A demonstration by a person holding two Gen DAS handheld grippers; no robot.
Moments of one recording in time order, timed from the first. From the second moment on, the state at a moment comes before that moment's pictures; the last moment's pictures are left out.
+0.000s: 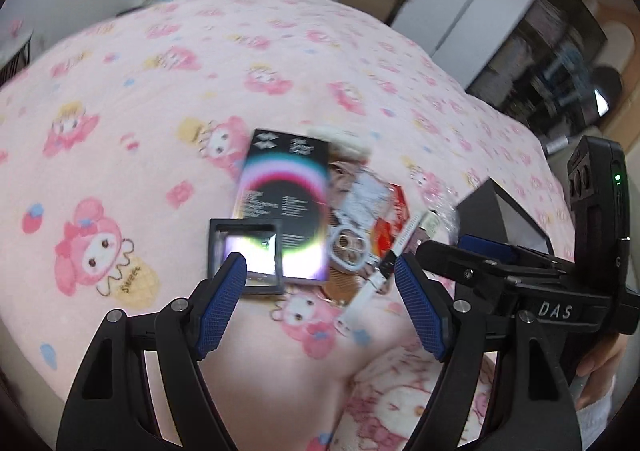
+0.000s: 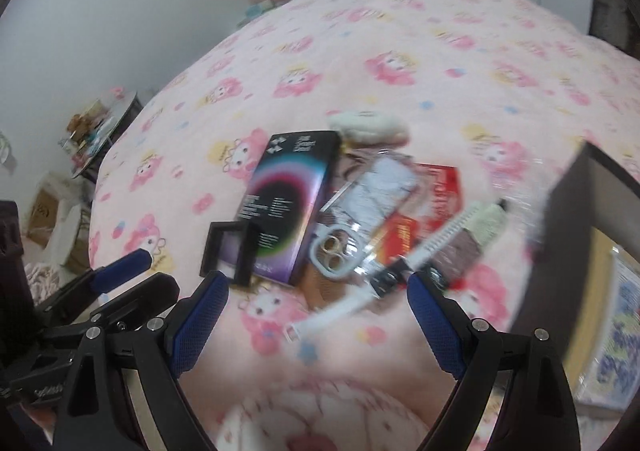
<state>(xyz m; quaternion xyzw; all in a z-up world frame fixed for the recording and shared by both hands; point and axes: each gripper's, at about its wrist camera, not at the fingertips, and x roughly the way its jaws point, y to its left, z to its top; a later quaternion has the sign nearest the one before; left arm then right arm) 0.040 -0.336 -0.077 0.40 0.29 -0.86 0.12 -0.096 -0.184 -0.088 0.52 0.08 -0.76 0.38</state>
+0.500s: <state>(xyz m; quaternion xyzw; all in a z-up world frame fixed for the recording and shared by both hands) -0.012 -0.332 -0.155 0.48 0.26 -0.83 0.11 -0.137 -0.204 -0.139 0.56 0.11 -0.73 0.36</state>
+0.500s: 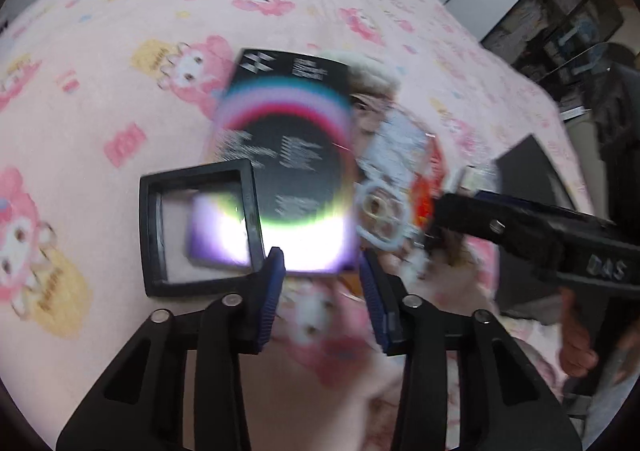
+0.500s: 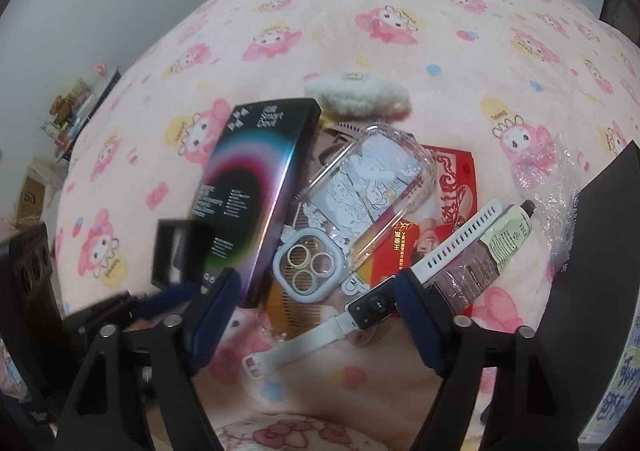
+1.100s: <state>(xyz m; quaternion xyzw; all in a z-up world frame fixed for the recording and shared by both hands) -0.032 -0.393 -0.186 0.47 0.33 -0.81 0.14 -0.146 -0.254 -0.178 0.63 0.12 -0.65 0.41</state>
